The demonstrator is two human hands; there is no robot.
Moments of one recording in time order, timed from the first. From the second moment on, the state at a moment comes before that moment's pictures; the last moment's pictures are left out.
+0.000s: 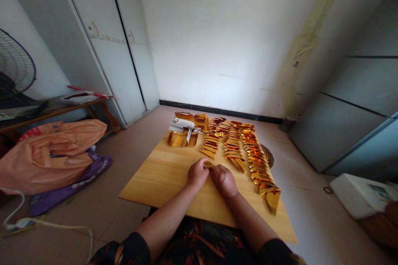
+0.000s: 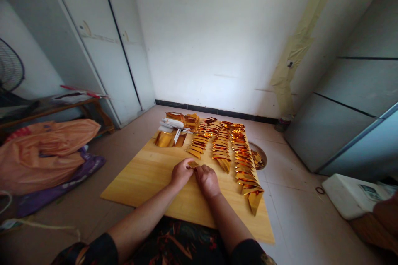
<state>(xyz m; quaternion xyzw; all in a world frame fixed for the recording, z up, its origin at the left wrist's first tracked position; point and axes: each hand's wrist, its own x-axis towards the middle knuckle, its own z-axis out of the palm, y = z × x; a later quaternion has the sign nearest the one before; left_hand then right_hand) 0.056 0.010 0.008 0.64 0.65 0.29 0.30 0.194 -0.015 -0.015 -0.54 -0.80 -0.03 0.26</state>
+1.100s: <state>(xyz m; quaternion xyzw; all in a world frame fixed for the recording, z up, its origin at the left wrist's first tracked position) 0.058 0.003 0.022 0.64 0.68 0.24 0.26 0.194 -0.013 -0.016 -0.61 -0.77 -0.08 0.16</state>
